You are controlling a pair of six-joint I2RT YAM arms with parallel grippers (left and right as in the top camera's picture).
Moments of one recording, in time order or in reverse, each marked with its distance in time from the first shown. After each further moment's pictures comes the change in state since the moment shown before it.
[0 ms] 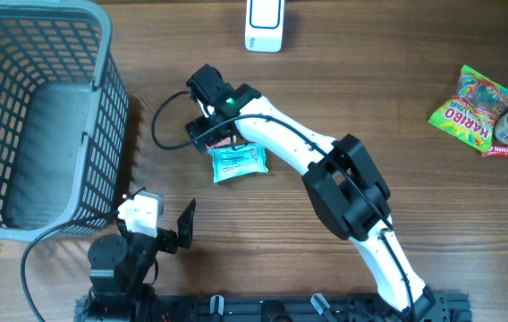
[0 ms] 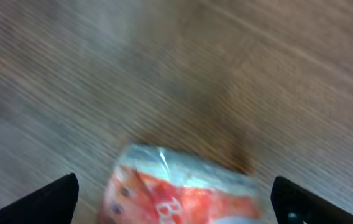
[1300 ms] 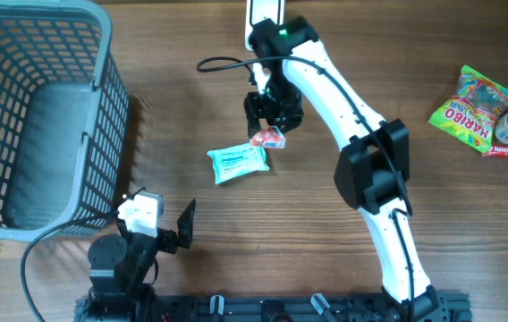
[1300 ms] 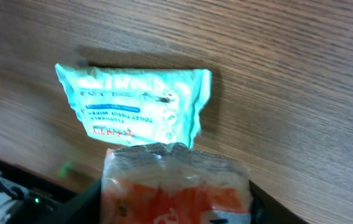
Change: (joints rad) left arm 0.000 0.000 0.000 0.000 0.000 0.000; right arm -0.257 0.082 0.430 -0.898 -0.340 0.043
